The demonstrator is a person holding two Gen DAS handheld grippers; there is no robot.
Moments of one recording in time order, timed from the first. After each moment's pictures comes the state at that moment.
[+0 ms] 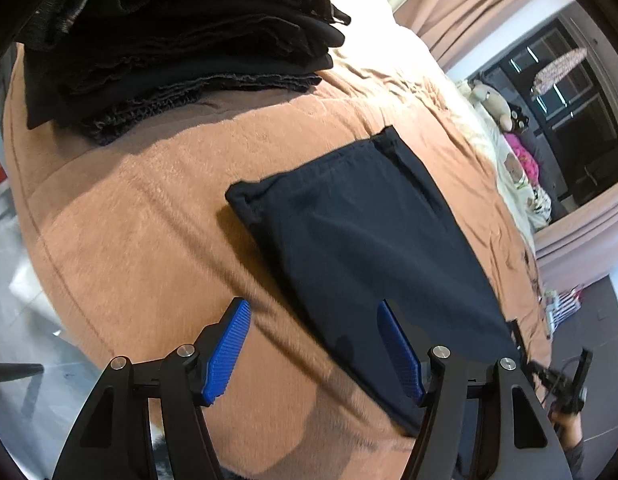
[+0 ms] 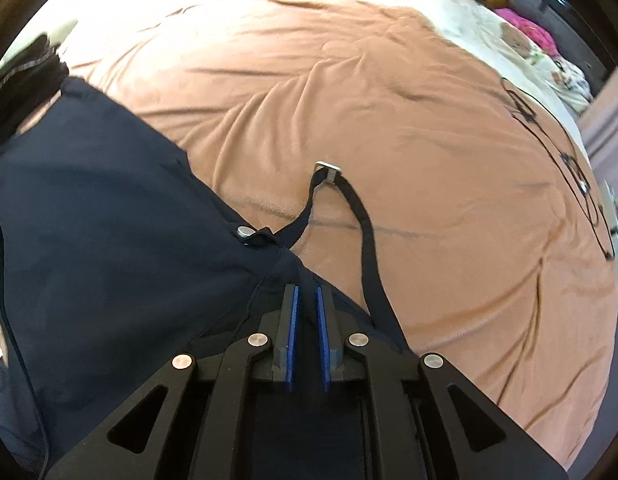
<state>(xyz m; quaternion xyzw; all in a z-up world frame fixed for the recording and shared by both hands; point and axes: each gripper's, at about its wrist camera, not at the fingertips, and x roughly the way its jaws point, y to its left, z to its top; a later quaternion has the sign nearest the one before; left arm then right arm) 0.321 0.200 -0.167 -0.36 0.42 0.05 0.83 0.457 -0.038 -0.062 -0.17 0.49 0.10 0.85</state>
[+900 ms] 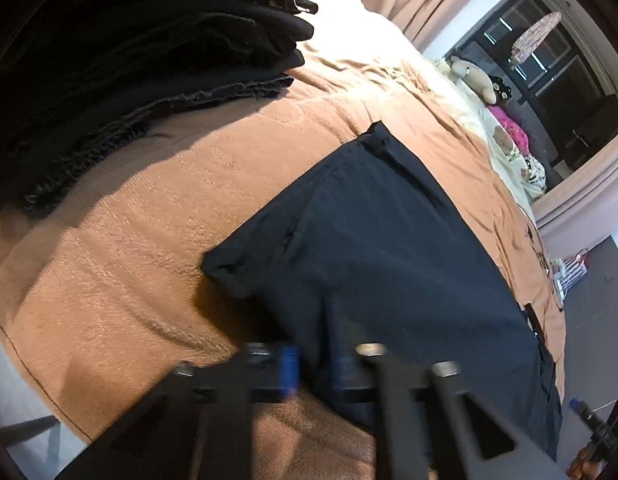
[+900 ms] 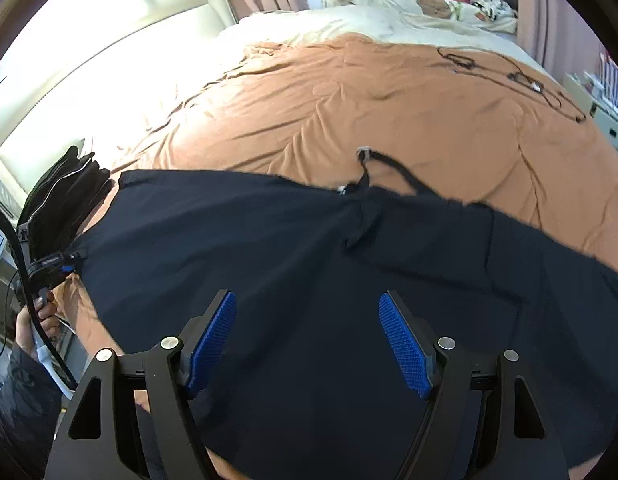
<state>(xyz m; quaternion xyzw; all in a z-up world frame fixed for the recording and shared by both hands) 0.356 0.206 -0.175 -0.30 0.42 0.01 0.85 0.298 -0.027 -0.022 0.05 0.43 0.08 0.90</state>
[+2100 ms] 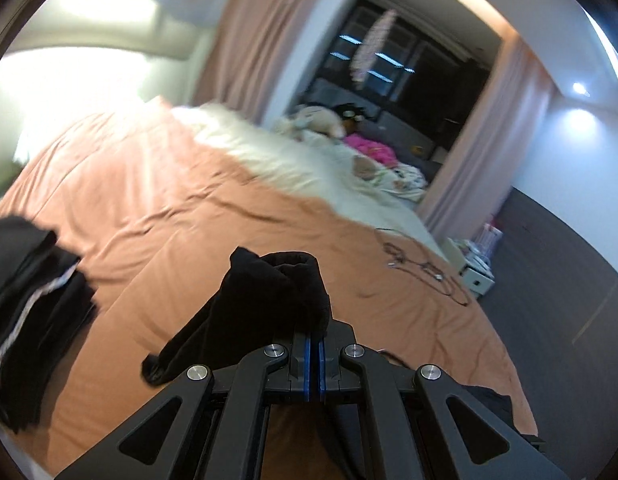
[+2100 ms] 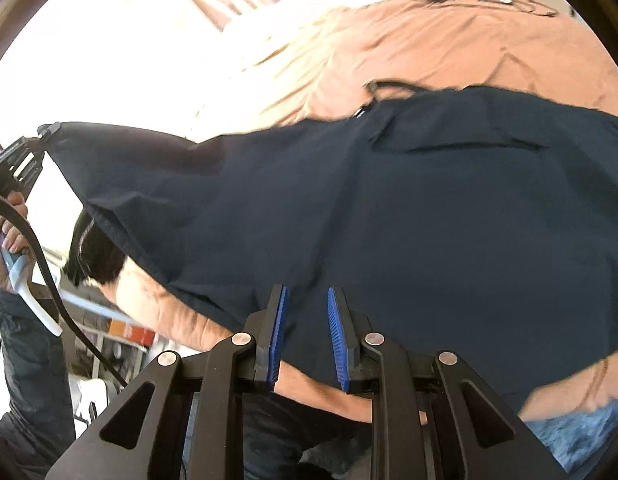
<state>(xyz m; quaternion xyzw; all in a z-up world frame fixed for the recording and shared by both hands) 0.389 0.070 0.091 -0.17 0.27 -0.16 0.93 0.259 -0.087 -0.029 0.20 0.43 0.10 0.87</state>
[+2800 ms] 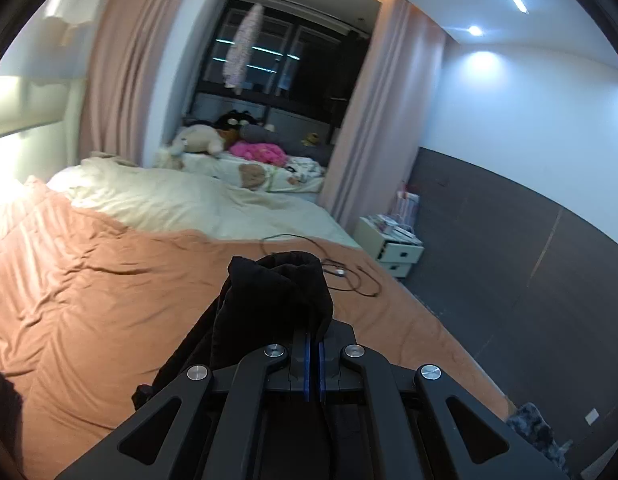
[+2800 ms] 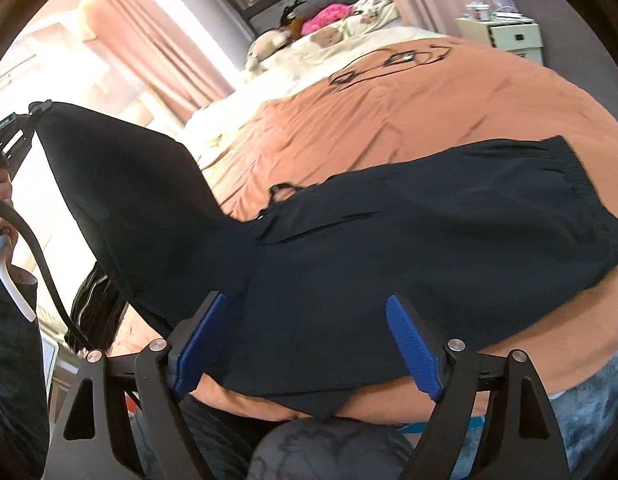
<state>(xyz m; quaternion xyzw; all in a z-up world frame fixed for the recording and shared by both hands) 0.388 -0.133 0.186 -0.08 0.23 -0.31 0.92 0.140 -0.226 -0.009 0.25 0.31 0.01 0.92</state>
